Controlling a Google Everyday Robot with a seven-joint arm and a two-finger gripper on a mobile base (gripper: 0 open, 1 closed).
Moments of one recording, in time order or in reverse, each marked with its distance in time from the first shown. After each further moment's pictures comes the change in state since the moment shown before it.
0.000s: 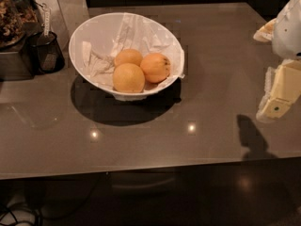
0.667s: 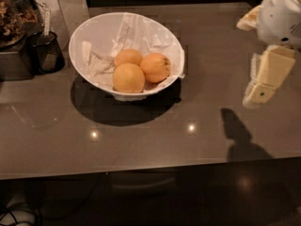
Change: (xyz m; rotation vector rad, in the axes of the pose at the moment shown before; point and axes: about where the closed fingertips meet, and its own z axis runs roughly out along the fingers) arm -0.029 -0.017 -0.003 0.005 -0.061 -0.070
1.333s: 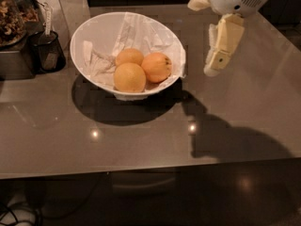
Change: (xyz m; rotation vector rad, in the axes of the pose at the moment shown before) arm -0.090 -0.048 0.019 -0.088 -0.204 -0.203
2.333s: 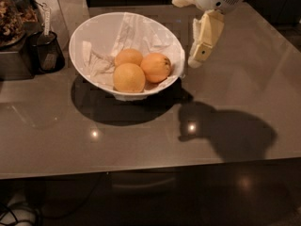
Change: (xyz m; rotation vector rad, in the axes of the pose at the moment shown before) arm -0.018 -0.032 0.021 -0.014 -0.096 -0.044
